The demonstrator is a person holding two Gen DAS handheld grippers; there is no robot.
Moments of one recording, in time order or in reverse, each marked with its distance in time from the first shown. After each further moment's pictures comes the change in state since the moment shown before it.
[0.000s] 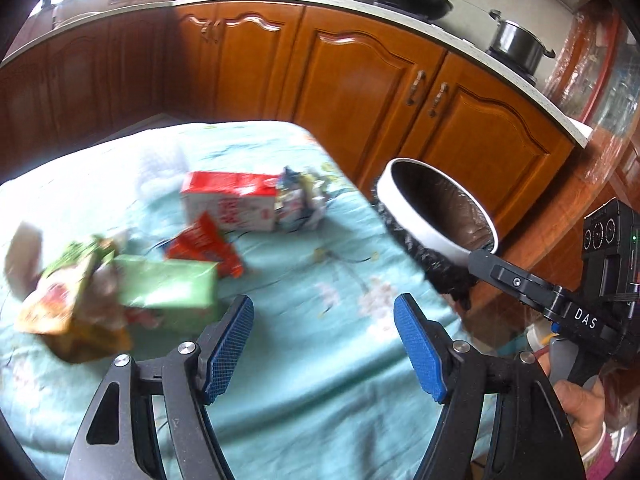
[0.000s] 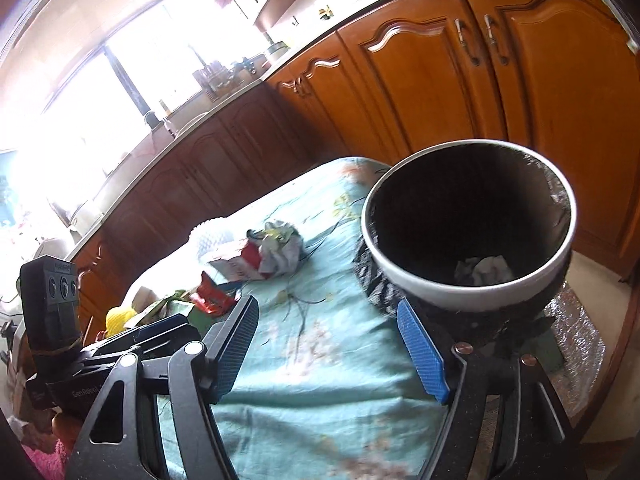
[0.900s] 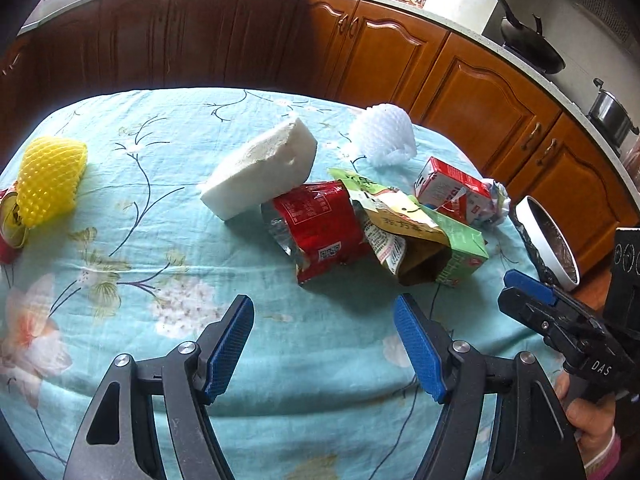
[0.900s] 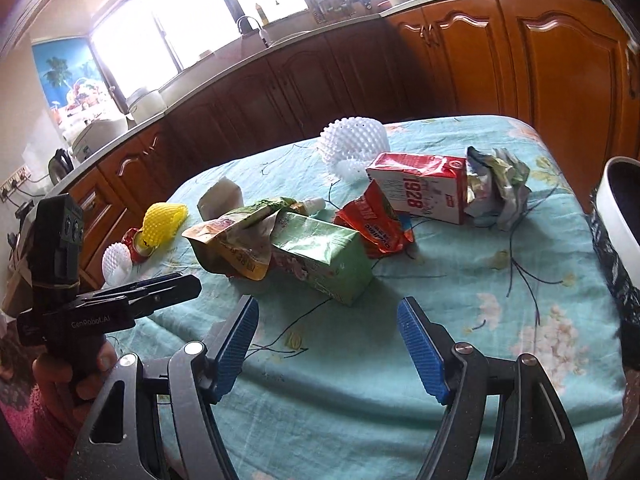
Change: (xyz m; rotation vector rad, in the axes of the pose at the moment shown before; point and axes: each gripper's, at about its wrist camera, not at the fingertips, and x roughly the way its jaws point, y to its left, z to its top) left arm -0.087 0.130 -0.048 -0.251 -0.007 0.208; right arm 0.099 0.146 -0.048 -0.340 0.197 0.146
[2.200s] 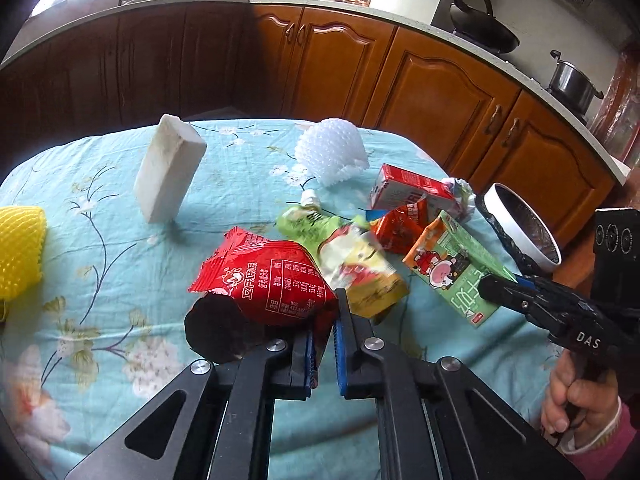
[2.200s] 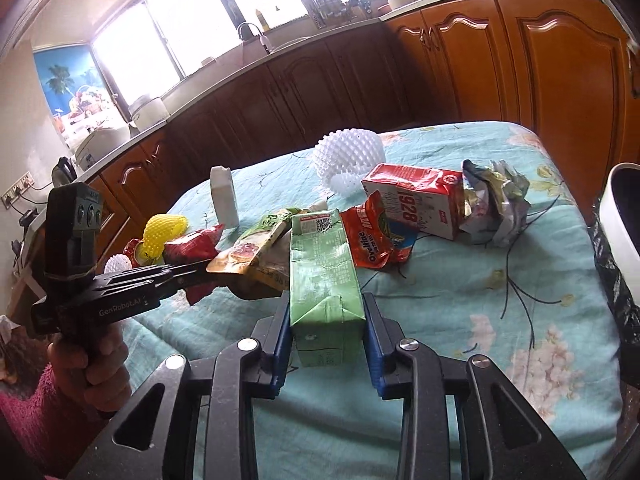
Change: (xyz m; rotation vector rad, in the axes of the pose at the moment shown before) left arm 0.011 -0.019 0.015 0.150 -0.042 -0.106; right arm -0.017 -0.020 0.000 0.047 -0.037 0.029
